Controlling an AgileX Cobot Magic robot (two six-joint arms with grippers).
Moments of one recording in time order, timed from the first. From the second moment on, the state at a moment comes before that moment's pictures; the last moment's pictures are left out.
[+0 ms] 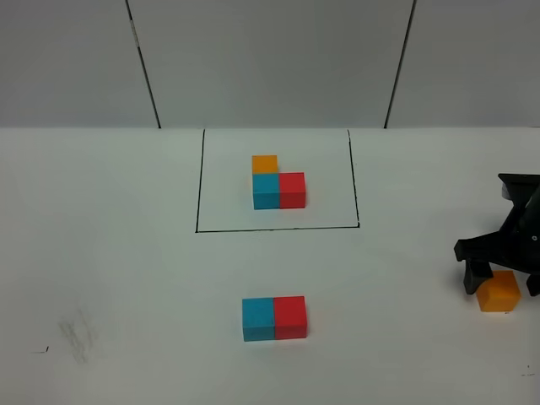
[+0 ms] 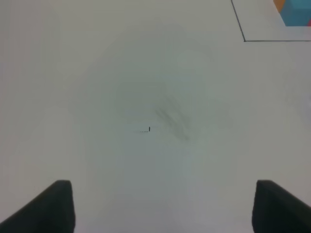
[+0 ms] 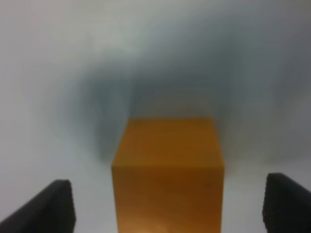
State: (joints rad) left arm 0.01 -0.01 -0.51 -0.02 1.07 -0.01; right arm 0.01 1.96 -1.20 0.07 0.80 -0.01
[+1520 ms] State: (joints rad) left arm 0.01 -0.01 -0.51 -0.02 1.07 -0.01; right arm 0.29 1.59 -1.35 0.13 1.02 0.21
